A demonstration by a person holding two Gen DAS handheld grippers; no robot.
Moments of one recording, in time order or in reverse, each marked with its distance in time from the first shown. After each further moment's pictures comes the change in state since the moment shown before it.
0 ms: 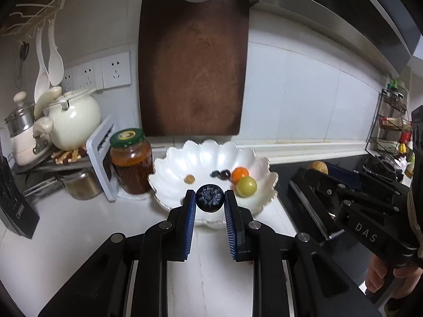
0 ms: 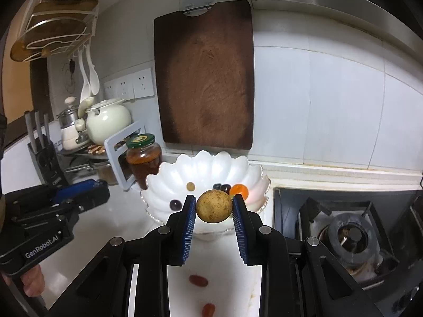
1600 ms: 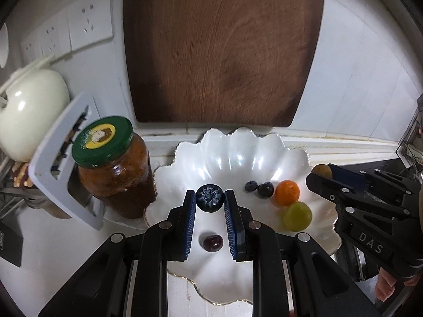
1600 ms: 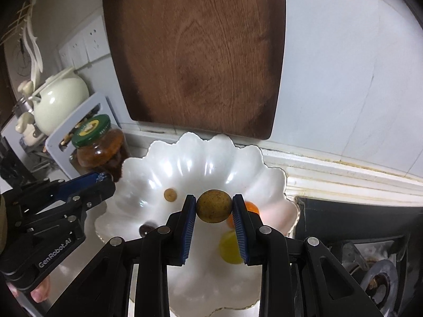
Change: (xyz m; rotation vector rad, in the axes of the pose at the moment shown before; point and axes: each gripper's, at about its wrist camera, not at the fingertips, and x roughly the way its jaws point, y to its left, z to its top) left arm 0.182 0.045 0.060 -0.068 0.302 0.039; right arm 0.186 -0.017 0.061 0.012 0.322 0.025
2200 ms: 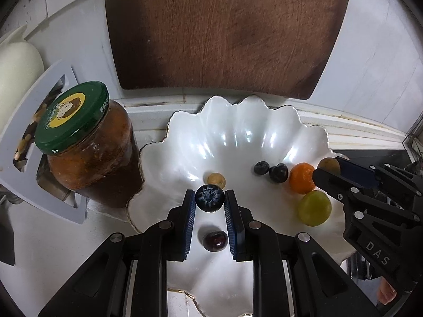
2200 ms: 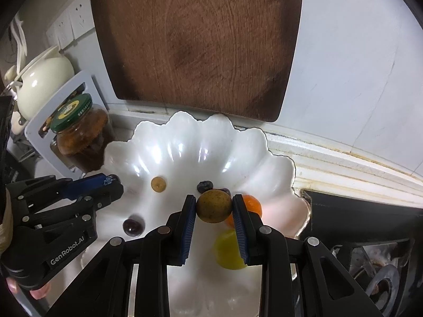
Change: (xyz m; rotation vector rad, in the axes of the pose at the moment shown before) left arm 0.049 0.002 0.002 -0.005 0.160 -0.002; right arm 0.041 -0.004 0.004 -0.021 0.103 -0.022
